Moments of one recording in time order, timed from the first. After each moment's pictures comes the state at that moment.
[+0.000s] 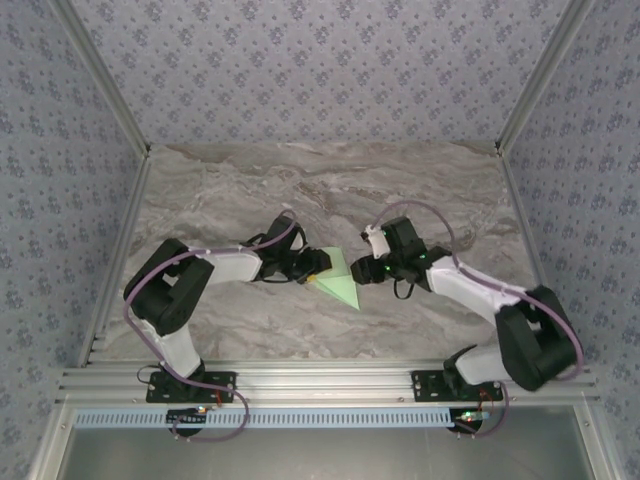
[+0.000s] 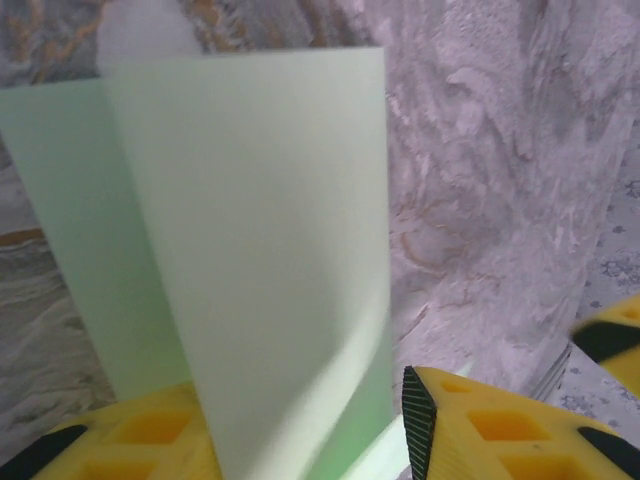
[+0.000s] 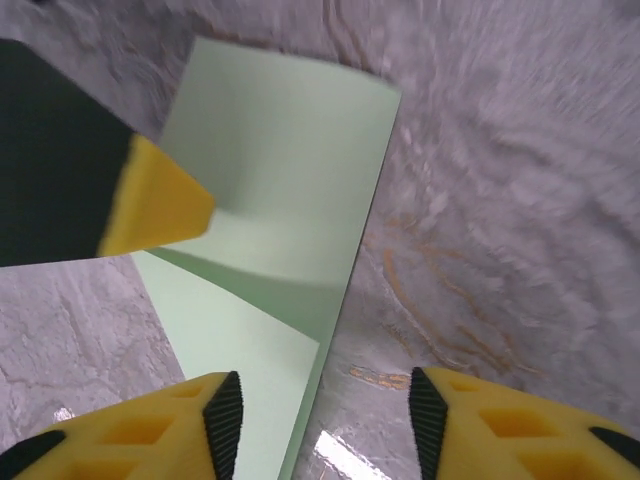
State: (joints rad) left arm -0.66 1.77 0.86 0.06 0.49 -1.00; right arm 0.53 1.32 0.71 -0.28 -0.27 0.16
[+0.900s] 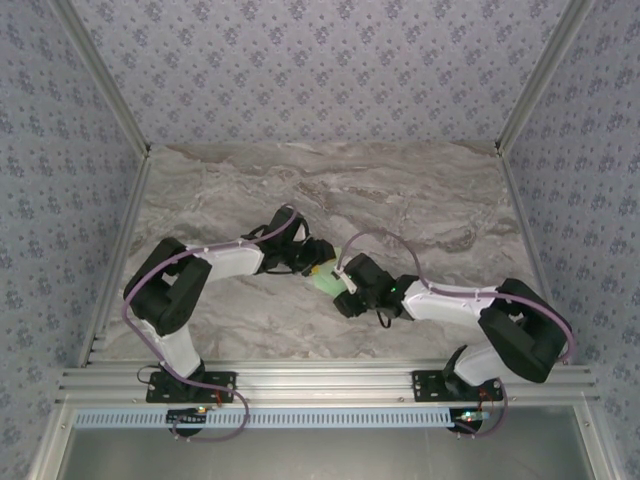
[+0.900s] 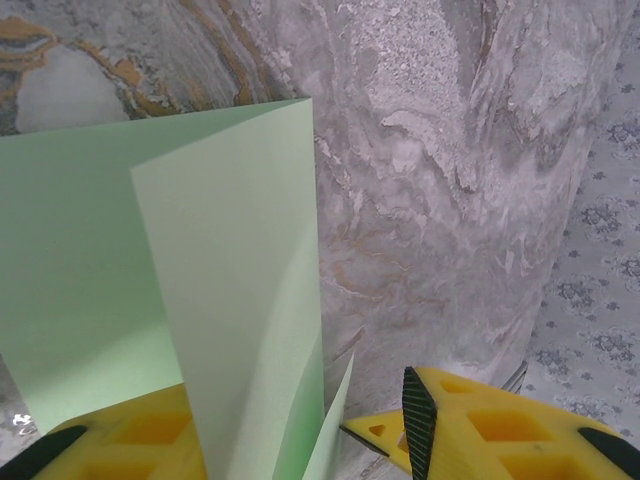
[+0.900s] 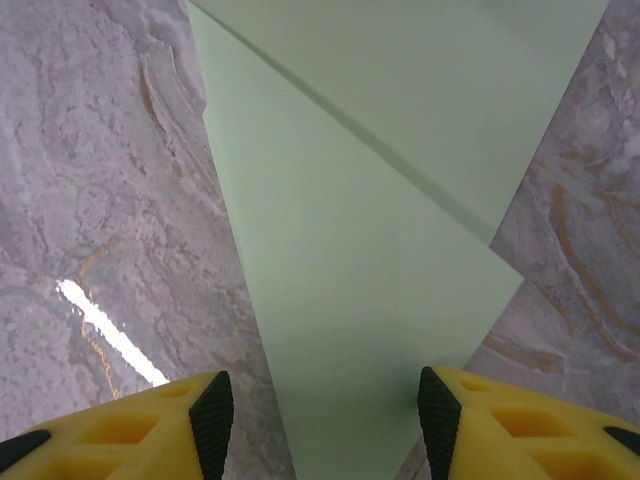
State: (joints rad) left arm -0.66 1.77 0.94 0.00 0.49 -1.07; right arm 0.87 1.43 0.62 -0.16 0.05 0.11
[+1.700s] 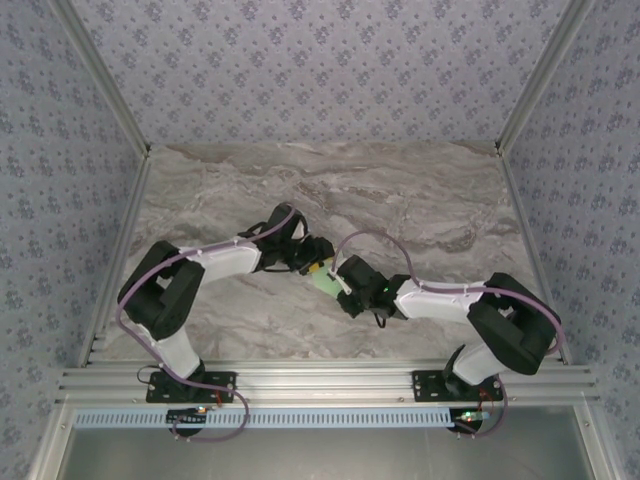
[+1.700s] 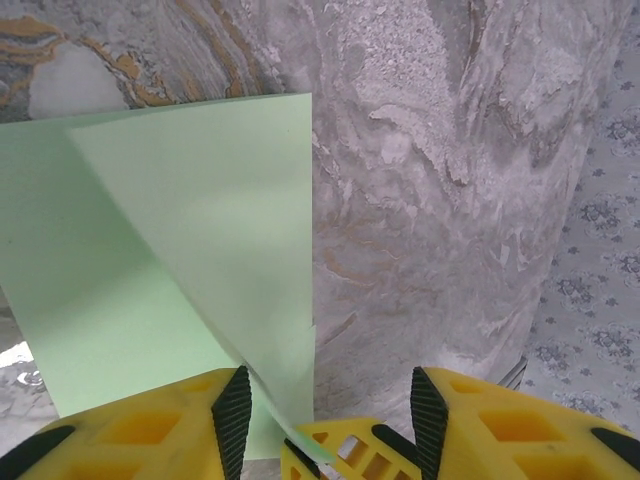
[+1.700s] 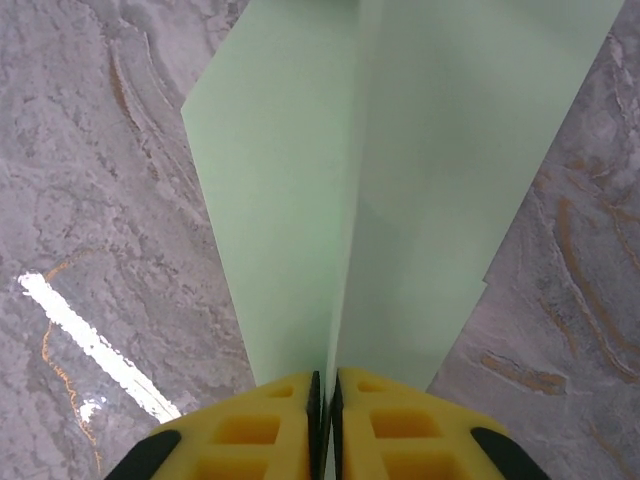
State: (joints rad) left arm -0.65 1.72 0.96 -0.07 0.48 -1.05; right arm 0.89 1.49 0.64 -0.15 0.11 0.10
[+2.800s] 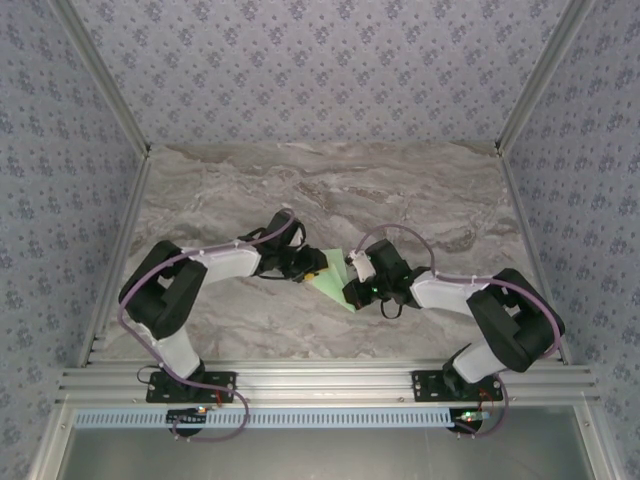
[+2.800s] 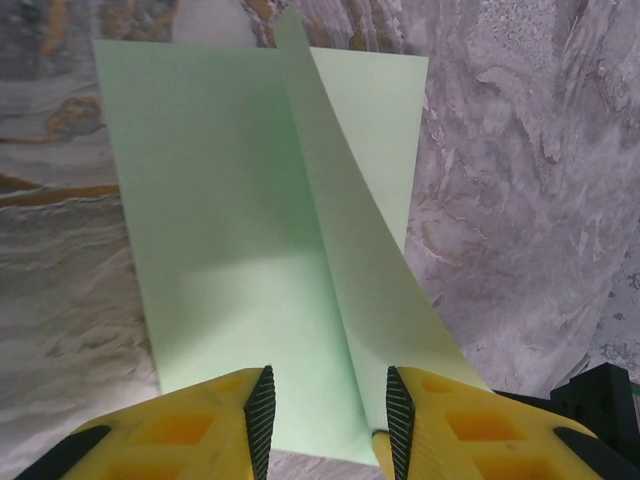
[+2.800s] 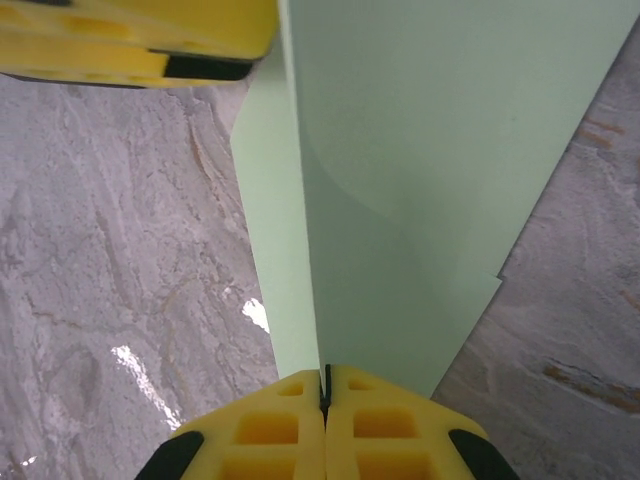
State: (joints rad) left arm -0.66 1.74 0.92 -0.11 0.46 -0.99; right arm 0.64 1.49 0.57 0.00 -0.41 0.23
